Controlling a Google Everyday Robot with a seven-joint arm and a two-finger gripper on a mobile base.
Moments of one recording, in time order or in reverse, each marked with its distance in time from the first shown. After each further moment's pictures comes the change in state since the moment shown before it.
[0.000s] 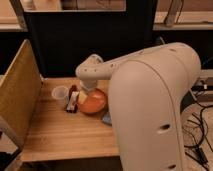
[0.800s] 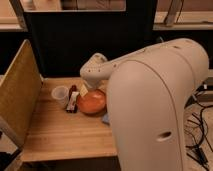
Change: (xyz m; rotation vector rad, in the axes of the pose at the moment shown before) arm 0.007 -0.036 -0.017 0.115 -0.067 0.415
